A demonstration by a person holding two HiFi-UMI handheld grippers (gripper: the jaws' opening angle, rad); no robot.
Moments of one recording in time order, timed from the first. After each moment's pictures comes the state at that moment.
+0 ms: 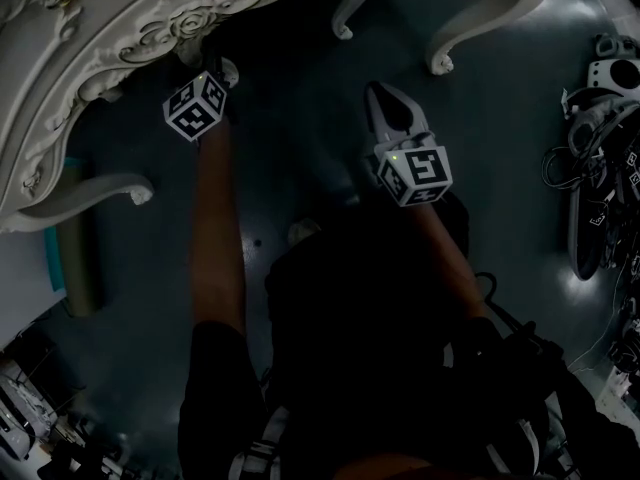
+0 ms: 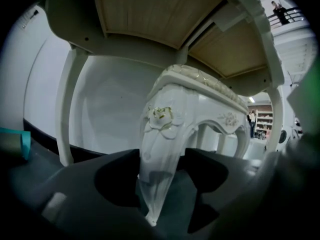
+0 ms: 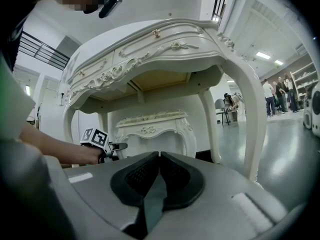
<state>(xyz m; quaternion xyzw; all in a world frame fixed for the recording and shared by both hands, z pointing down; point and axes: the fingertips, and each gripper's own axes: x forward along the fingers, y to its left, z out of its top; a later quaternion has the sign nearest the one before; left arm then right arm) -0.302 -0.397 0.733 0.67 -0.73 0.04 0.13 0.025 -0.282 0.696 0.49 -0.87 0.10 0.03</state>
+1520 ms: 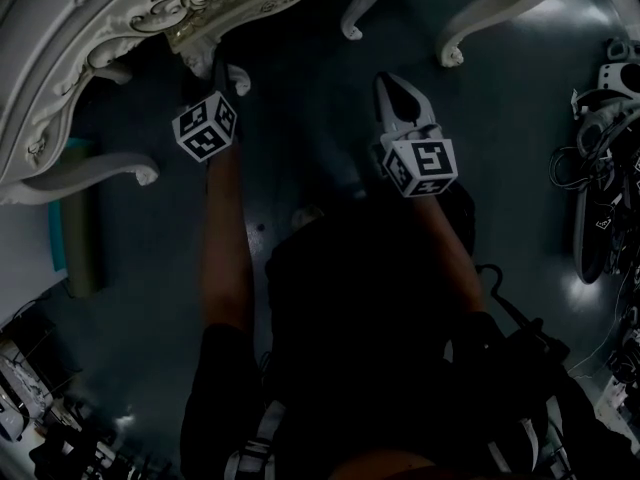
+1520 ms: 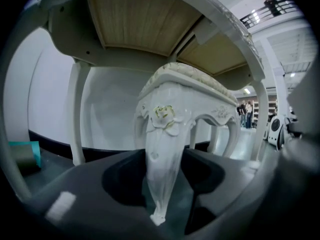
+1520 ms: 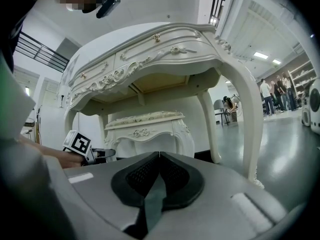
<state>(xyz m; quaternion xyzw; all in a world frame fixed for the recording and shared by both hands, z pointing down) -0.292 -0.324 0.735 0.68 -0.72 0.08 0.11 0.028 -0.271 0.697 0.49 -0.87 0.10 0.02</state>
